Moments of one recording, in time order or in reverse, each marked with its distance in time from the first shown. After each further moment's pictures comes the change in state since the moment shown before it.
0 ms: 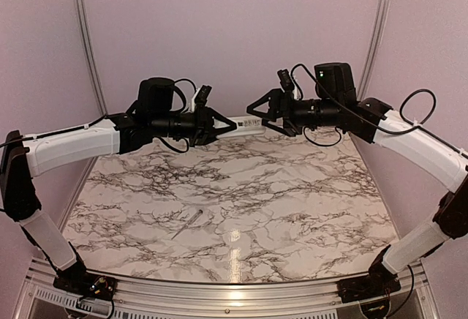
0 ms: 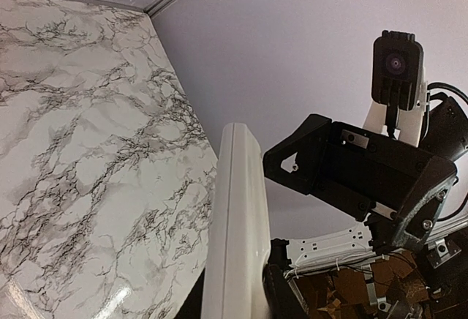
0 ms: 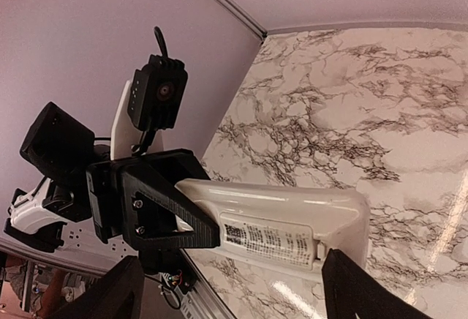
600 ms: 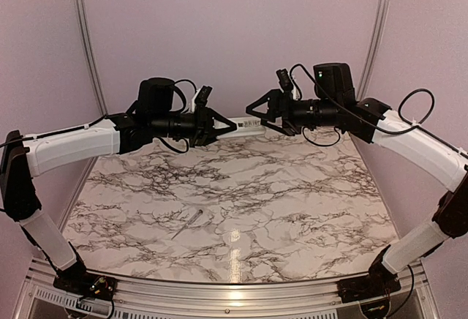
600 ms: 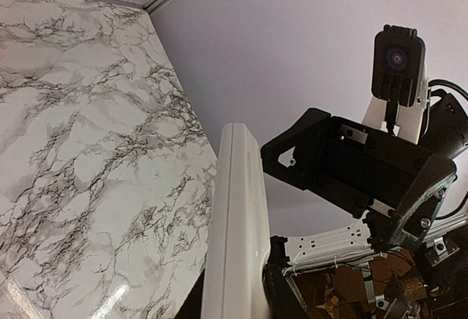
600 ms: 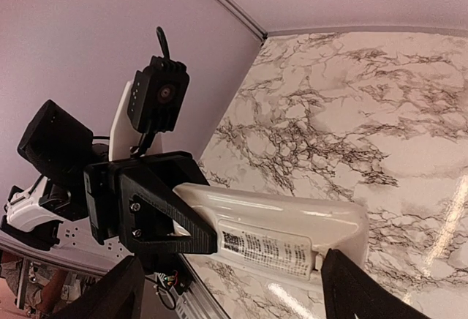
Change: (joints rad) left arm 0.000 0.000 0.000 -0.001 0.013 -0.004; right arm 0.000 0.009 0.000 0.008 0.001 -0.021
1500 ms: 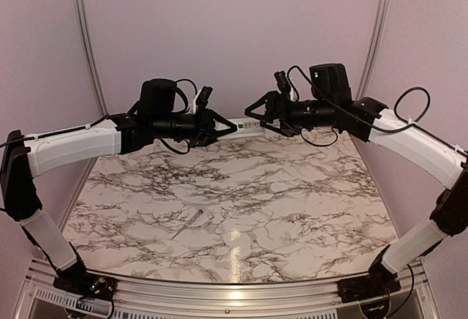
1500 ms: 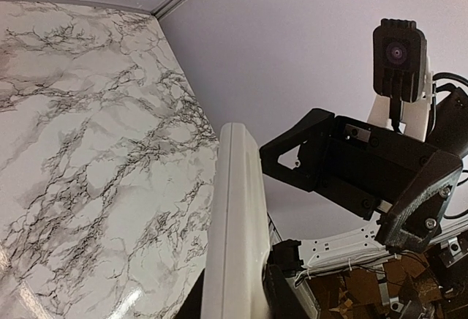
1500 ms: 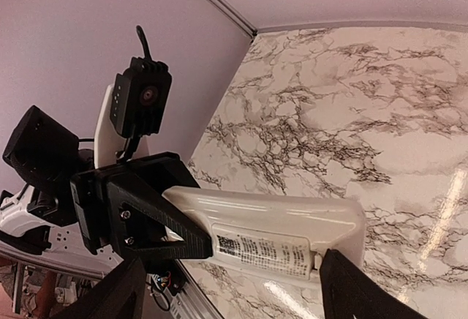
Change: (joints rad) left arm -0.009 0.005 0.004 -0.015 -0.041 0.046; right arm 0.000 0.027 0.015 -0.021 0.020 -0.004
